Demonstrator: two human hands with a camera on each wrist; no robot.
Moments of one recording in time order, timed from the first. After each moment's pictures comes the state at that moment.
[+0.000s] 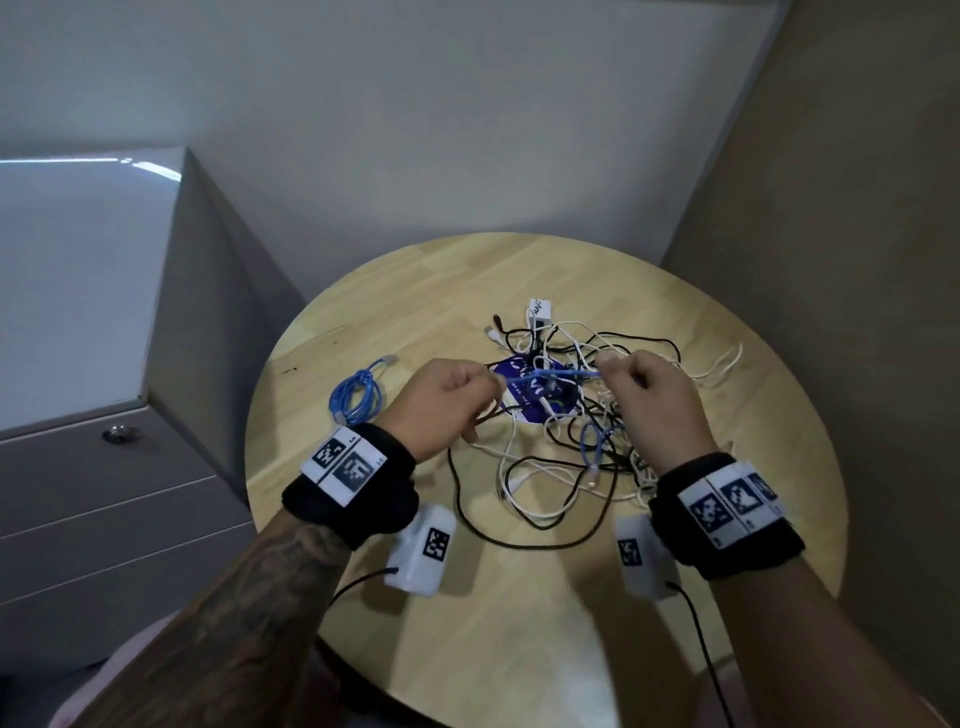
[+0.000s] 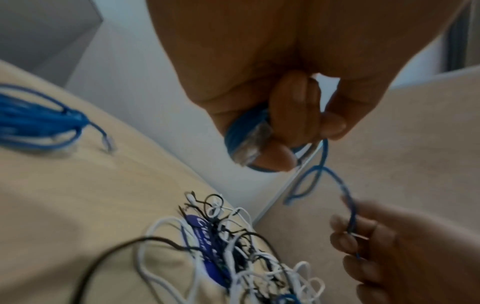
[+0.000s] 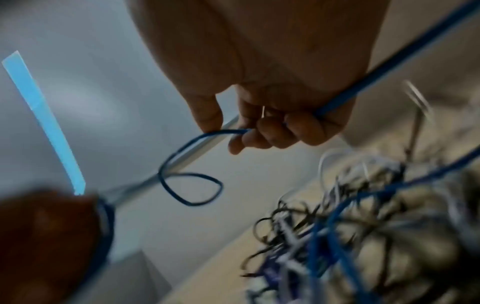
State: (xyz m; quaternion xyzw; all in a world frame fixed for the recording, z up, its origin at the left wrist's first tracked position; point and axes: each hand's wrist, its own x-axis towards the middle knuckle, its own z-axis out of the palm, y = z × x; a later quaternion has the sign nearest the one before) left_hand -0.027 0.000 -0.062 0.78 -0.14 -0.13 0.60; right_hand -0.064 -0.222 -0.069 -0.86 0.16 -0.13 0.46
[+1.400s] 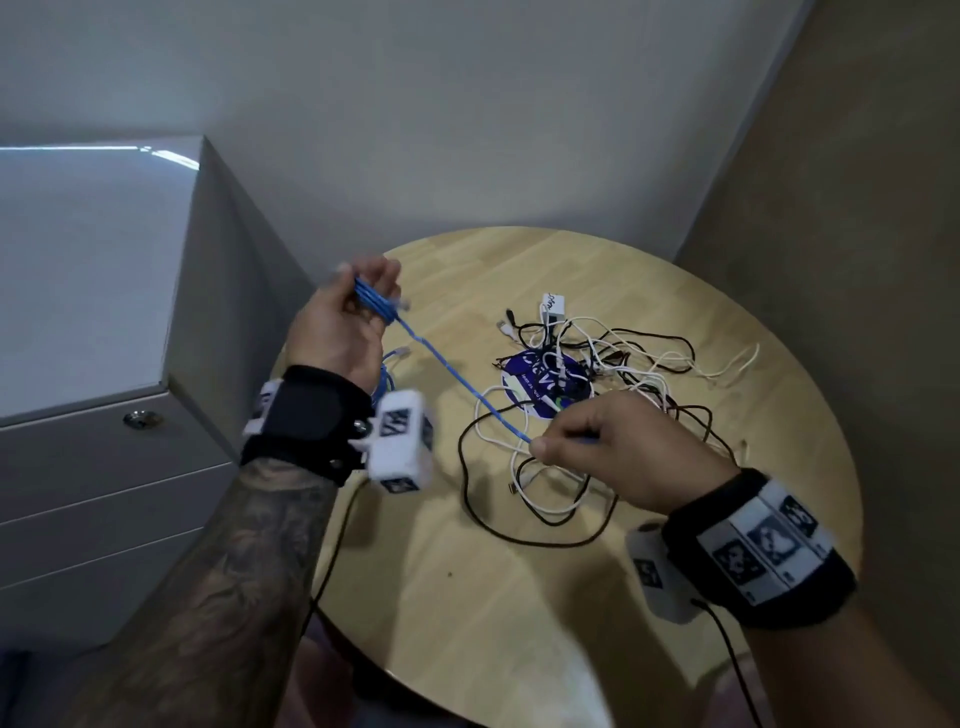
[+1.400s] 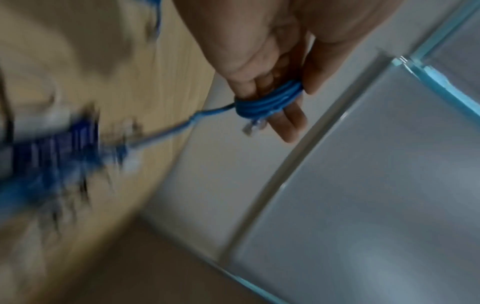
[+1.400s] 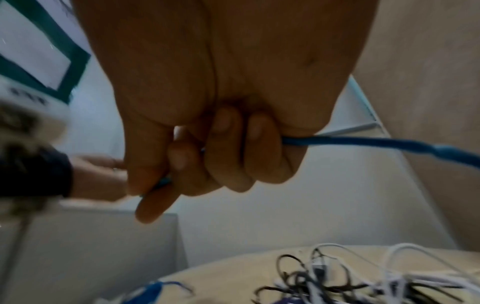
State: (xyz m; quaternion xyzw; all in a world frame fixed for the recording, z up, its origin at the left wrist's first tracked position) left_hand 0.031 0.057 -0.050 0.32 0.04 0.05 0.94; right_hand -0.093 -0.192 -0.042 -0.94 -0.08 0.11 0.32
